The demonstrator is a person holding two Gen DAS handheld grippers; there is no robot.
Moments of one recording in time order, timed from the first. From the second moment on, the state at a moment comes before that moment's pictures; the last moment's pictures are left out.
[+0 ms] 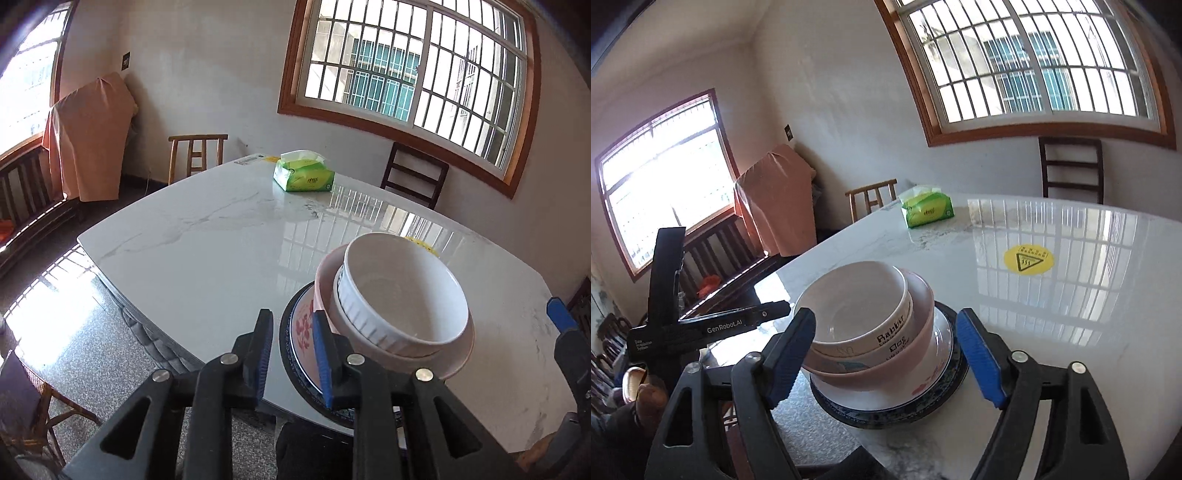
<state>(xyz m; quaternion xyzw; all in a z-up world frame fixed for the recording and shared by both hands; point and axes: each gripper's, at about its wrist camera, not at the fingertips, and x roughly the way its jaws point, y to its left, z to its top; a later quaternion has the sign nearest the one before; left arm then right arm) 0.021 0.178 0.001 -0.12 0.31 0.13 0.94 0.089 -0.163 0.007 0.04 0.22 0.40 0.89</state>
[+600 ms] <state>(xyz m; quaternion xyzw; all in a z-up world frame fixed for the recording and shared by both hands) -0.016 0.139 -0.031 -0.08 0.26 0.14 0.95 -0.002 -0.171 -0.004 -0.01 0.07 0.30 0.95</state>
